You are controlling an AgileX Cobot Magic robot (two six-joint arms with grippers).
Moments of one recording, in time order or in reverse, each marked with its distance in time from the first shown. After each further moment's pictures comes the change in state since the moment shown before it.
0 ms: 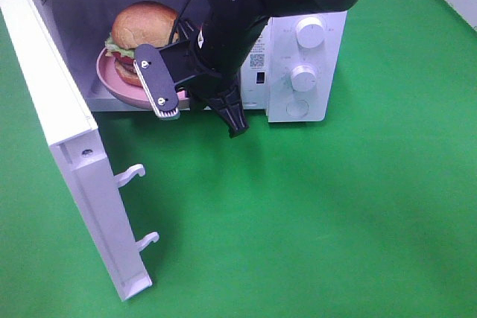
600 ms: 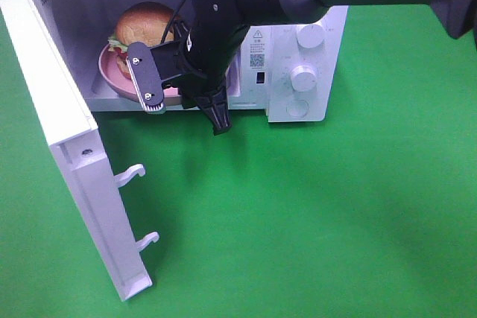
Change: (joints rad) left arm 0.000 0.000 0.000 0.000 0.000 0.000; right arm -0.005 0.109 -0.133 -0.019 0.004 0.083
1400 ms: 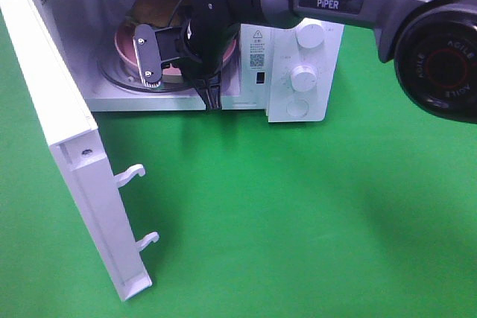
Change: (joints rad) left arm 0.000 0.000 0.000 0.000 0.000 0.000; right arm -0.050 0.181 -0.283 -0.052 0.028 0.090
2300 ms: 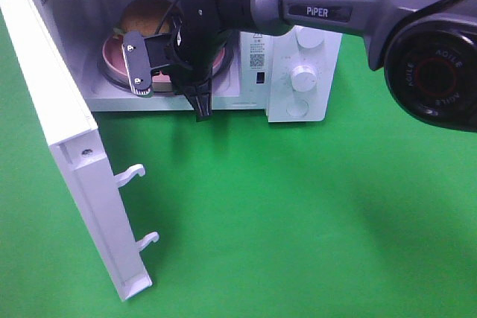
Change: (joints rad) left arm 0.000 0.000 0.000 0.000 0.000 0.000; right arm 0.022 0.016 -0.004 0.046 -0.006 -0.016
